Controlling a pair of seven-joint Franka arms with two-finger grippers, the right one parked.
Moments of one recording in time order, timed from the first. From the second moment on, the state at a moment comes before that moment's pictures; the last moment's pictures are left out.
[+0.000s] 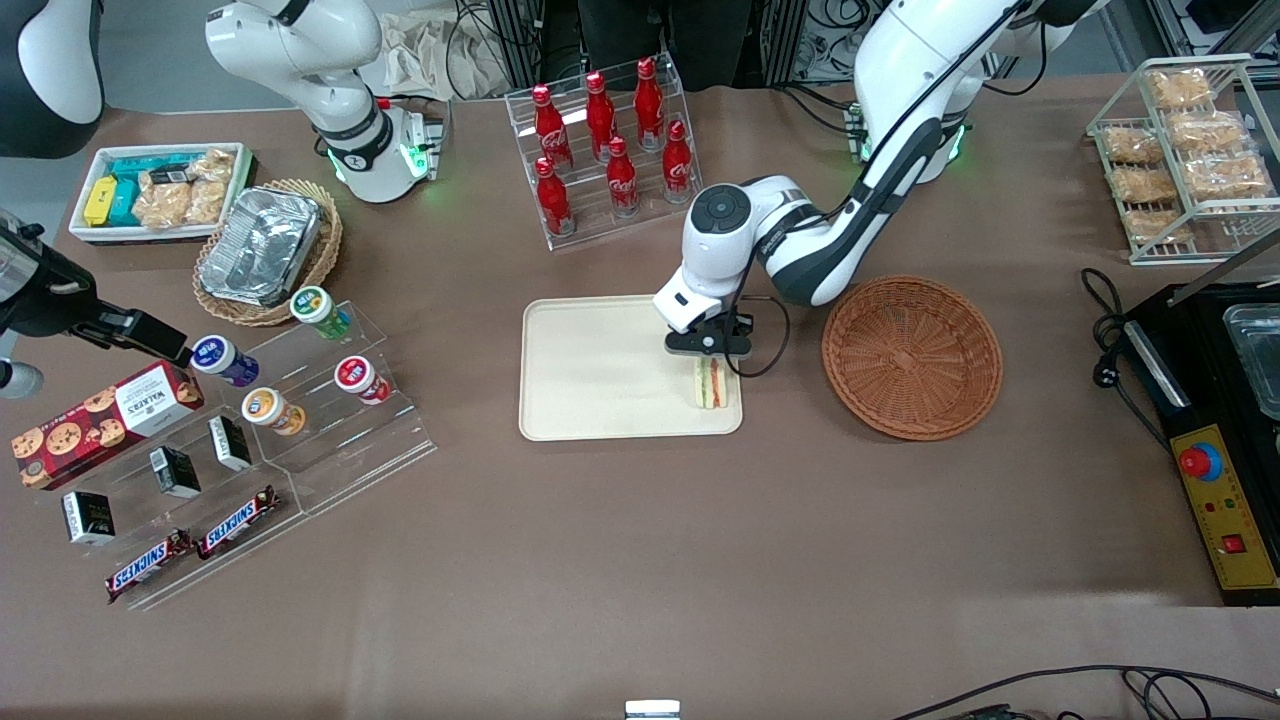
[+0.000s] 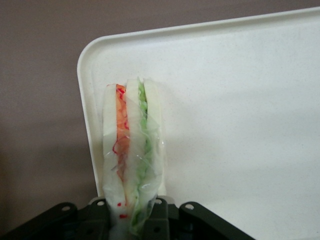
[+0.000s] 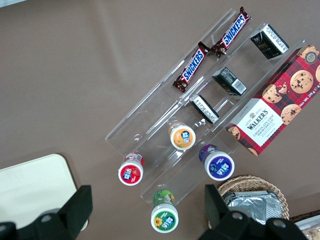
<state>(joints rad) -0.32 0.47 -0.48 -2.06 0.45 2.50 -1.00</state>
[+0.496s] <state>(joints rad) -0.32 0.46 -0.48 -2.05 0.47 2.51 -1.04</state>
